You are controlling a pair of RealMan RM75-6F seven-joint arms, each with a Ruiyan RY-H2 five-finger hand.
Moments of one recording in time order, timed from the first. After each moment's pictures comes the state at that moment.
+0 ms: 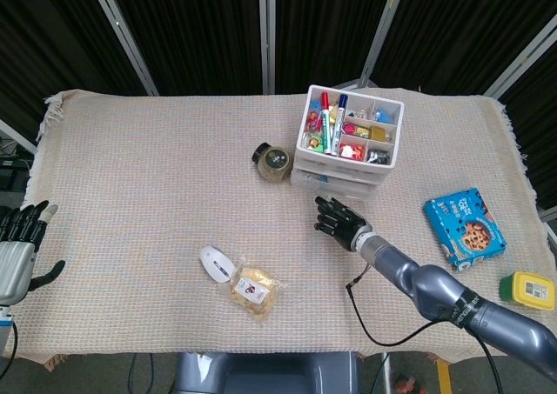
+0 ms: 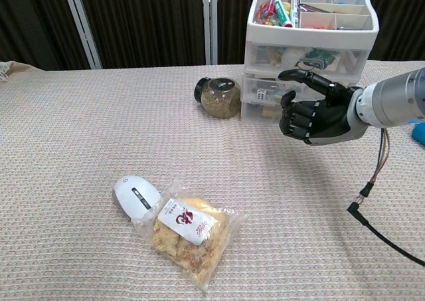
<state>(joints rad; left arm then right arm) -0.15 -1.13 -0.06 -1.59 1.47 1.44 0.09 0.73 -1.43 0.54 -1.52 -0.06 0.29 0.86</state>
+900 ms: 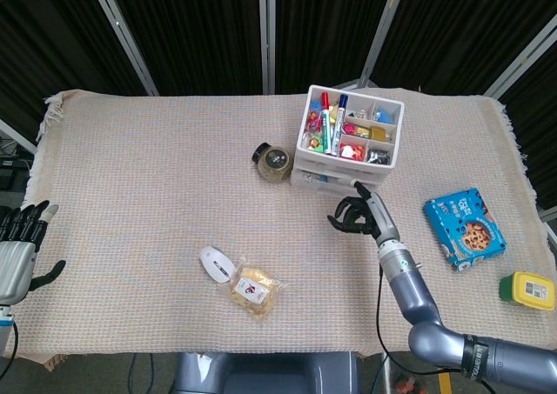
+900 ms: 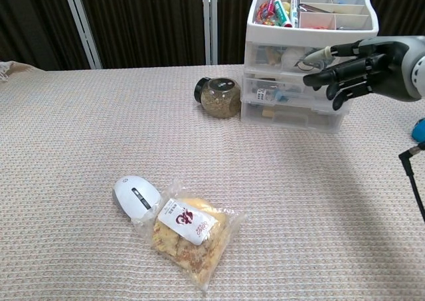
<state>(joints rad) -0.15 -1.13 -0.06 -1.60 1.47 1.44 0.10 0.69 -1.36 0.37 -1.87 -0.58 1.02 0.21</state>
